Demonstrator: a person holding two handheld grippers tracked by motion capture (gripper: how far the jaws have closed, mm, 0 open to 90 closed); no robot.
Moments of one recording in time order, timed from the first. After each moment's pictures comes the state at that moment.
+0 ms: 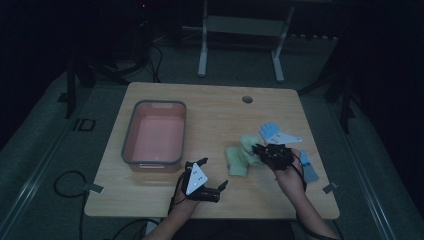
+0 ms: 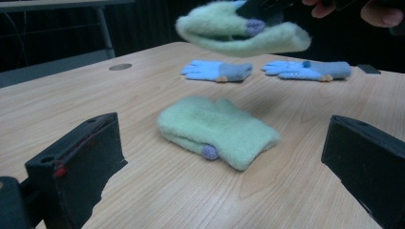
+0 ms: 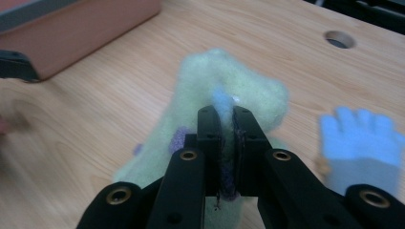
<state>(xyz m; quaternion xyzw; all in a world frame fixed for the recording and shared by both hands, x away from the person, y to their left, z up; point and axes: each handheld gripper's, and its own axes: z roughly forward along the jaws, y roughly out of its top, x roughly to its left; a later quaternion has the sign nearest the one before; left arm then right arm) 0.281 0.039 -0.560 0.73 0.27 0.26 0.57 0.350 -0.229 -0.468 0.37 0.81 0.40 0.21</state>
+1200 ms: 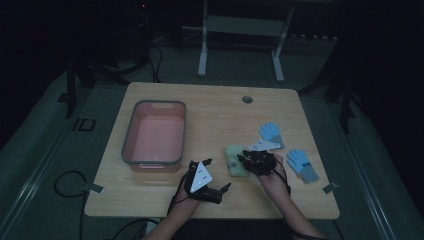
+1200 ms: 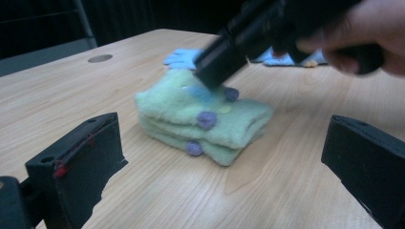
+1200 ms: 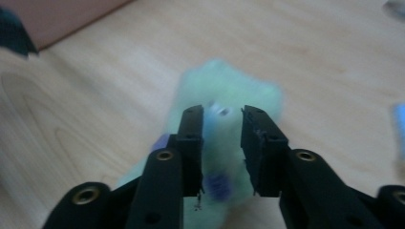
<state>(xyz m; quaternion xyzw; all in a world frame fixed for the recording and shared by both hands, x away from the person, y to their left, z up) 0.284 0.029 -0.549 0.77 0.26 0.22 0.54 0.356 -0.201 -0.503 0.36 0.83 0.38 0.20</state>
